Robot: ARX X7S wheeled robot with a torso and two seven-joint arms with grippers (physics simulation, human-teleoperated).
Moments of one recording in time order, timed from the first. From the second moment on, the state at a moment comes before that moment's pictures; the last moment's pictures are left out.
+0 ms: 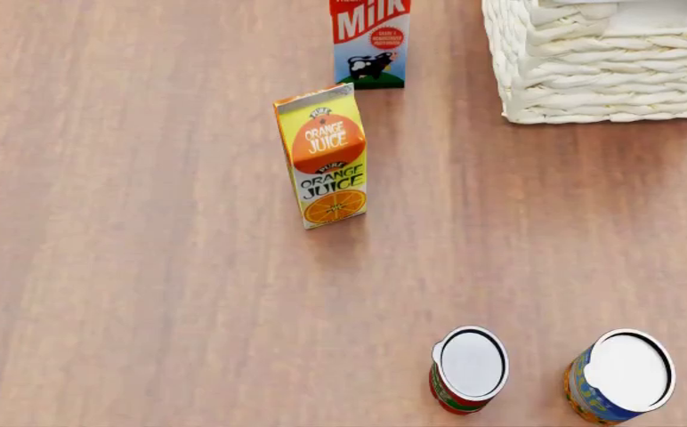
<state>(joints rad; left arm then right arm) -0.25 -0.85 -0.61 0.95 -1.52 -0.77 -0.78 2.16 0.22 -0.78 1.30 0.55 0.83 0.02</state>
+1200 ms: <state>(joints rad) -0.23 -0.85 -0.62 0.95 -1.52 -0.76 -0.78 2.03 0.15 -0.44 1.31 0.09 0.85 -0.14</state>
